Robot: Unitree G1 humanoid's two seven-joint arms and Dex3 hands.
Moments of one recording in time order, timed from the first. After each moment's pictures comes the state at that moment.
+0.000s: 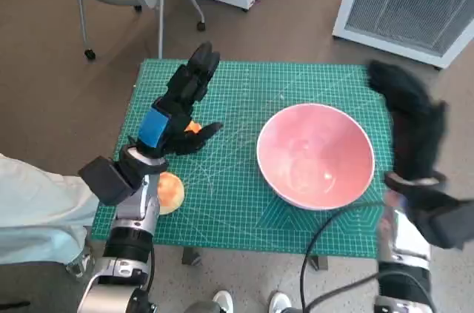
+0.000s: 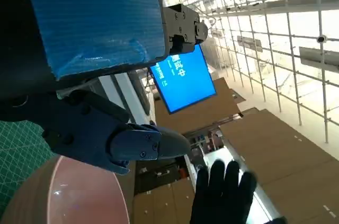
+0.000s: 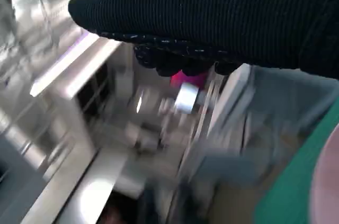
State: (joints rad) left arm -0.61 0.15 0.12 0.65 -0.24 -0.67 -0.53; right arm -0.49 -0.20 -0.26 0.52 0.16 -0.77 0.21
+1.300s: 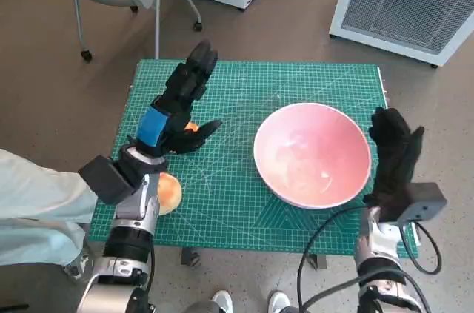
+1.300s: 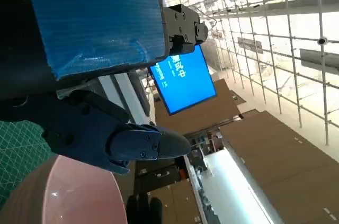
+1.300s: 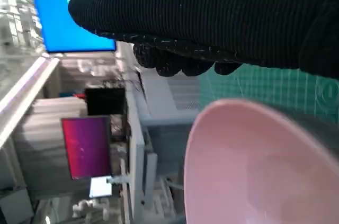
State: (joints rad) left arm -0.61 0.16 0.11 0.65 -0.23 -0.66 -0.52; right arm -0.64 -0.12 -0.35 1.19 0.17 -0.79 0.06
